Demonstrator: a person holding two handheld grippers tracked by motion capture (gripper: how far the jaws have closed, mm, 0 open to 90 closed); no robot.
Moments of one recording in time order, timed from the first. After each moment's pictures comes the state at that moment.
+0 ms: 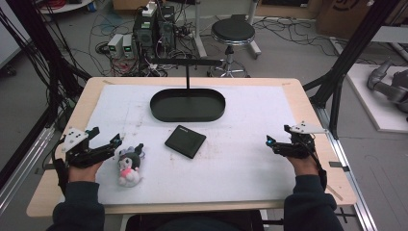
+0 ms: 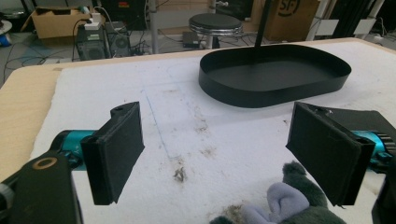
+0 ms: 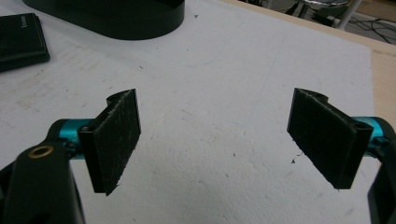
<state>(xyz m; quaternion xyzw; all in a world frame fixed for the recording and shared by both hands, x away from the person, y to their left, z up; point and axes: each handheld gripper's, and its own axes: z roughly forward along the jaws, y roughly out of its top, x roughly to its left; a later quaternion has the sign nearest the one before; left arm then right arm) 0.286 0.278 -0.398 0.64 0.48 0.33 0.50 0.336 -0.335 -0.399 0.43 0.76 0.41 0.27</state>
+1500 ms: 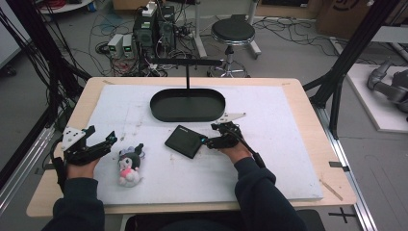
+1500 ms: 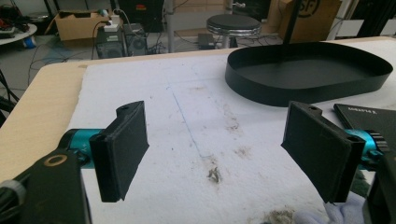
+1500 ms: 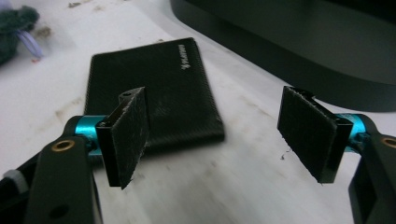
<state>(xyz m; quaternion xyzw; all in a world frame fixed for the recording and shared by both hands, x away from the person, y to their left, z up) 0.297 0.295 -0.413 0.63 0.49 0.35 0.49 0.396 -0.146 -0.430 0.32 0.83 0.44 0.11</state>
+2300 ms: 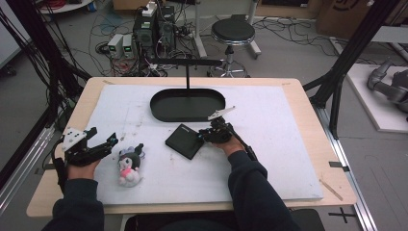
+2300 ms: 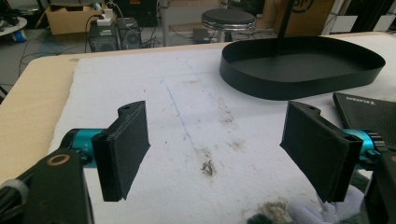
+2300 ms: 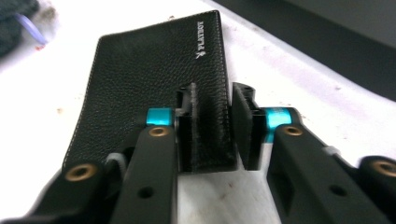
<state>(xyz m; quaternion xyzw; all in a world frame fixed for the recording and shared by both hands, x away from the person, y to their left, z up) 0.297 0.295 -0.416 0.64 0.49 0.34 0.49 0.422 -0.132 -0.438 0.32 0.86 0.41 0.03</state>
